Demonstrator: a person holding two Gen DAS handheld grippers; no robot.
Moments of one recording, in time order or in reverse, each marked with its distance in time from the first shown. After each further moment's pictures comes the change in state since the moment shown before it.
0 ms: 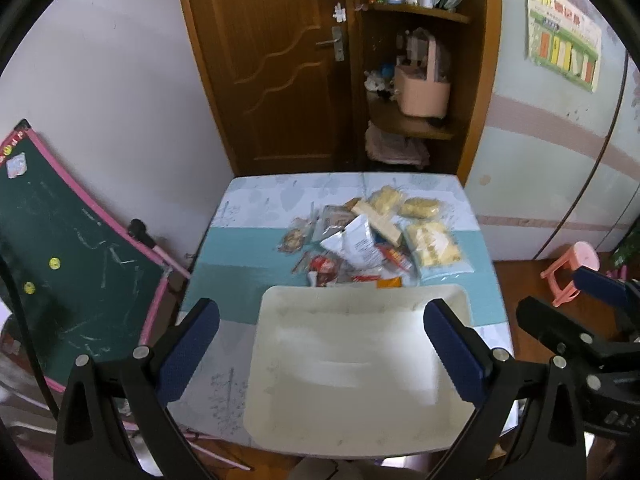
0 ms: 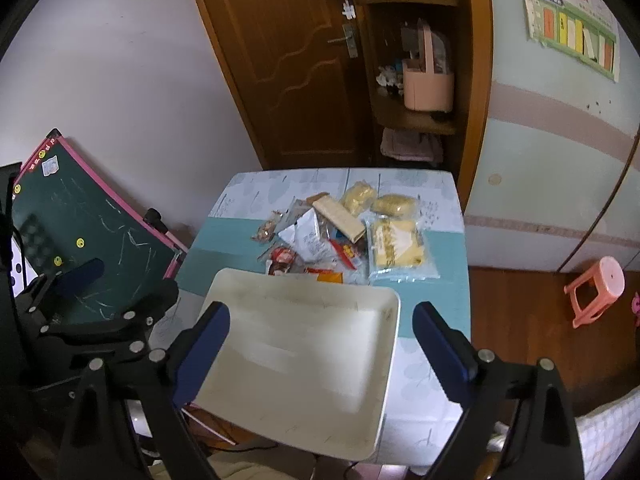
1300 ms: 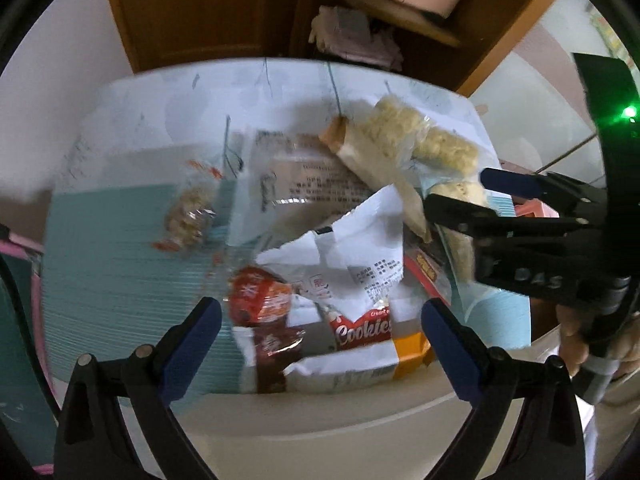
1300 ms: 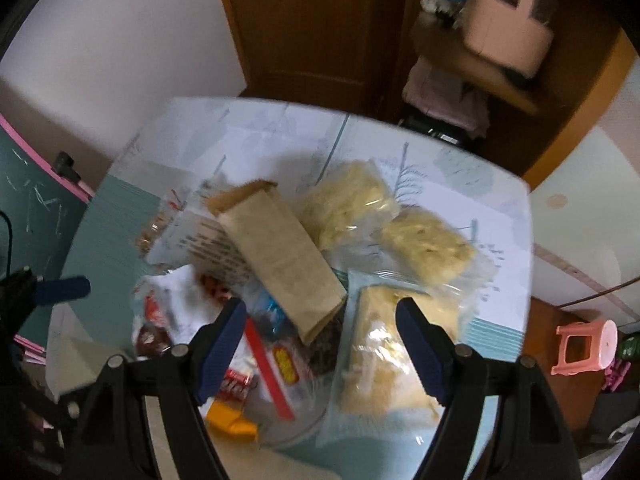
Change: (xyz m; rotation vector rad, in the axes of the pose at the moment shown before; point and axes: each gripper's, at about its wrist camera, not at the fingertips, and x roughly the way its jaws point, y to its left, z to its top) left arm 0.325 0.012 0.053 -0.017 0.441 -0.313; right arm 0.330 -0.039 0.112 -0.199 0.335 -0.065
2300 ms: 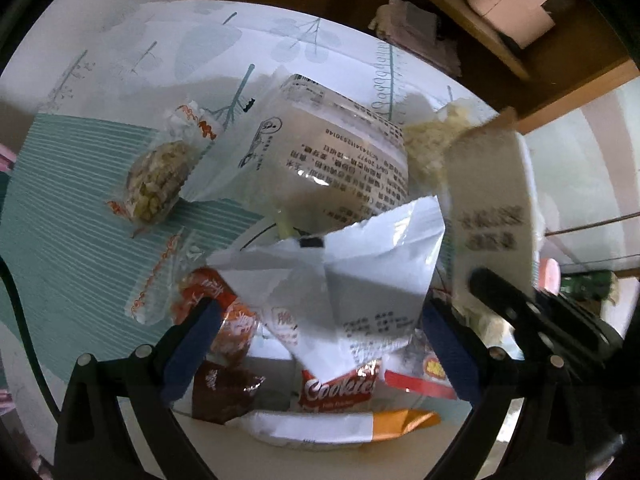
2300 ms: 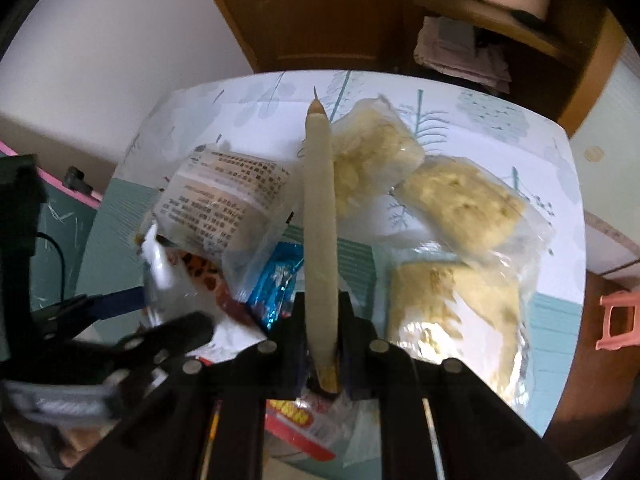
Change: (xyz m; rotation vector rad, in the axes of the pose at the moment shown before) left arm 0.058 0.001 0.023 -0.282 0.037 0.020; right arm 0.019 -0.027 -0.027 0.121 0.021 0.146
